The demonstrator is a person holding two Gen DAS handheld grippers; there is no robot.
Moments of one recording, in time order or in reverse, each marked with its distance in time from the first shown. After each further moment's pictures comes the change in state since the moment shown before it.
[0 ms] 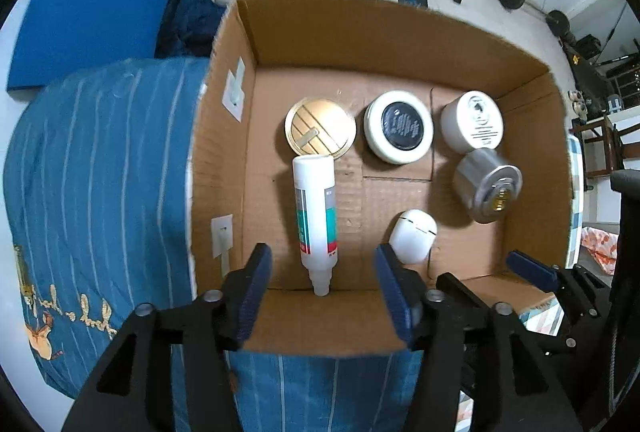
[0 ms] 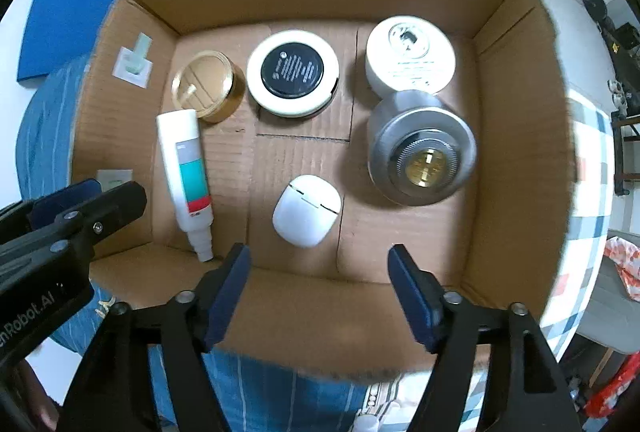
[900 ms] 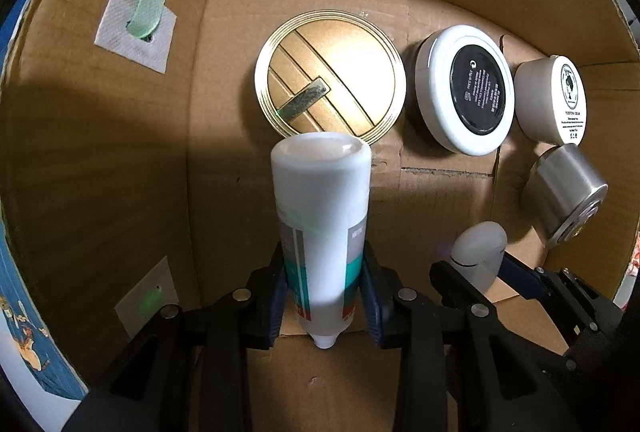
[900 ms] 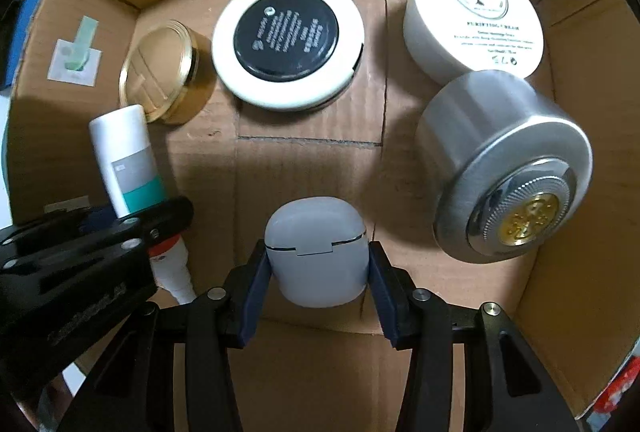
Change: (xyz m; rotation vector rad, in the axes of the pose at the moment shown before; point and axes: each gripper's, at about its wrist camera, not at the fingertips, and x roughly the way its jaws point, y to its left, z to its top) left arm 0.127 0.014 0.018 -0.020 0.259 -0.036; right arm 0.080 -0.017 0.033 0.038 0.120 0.041
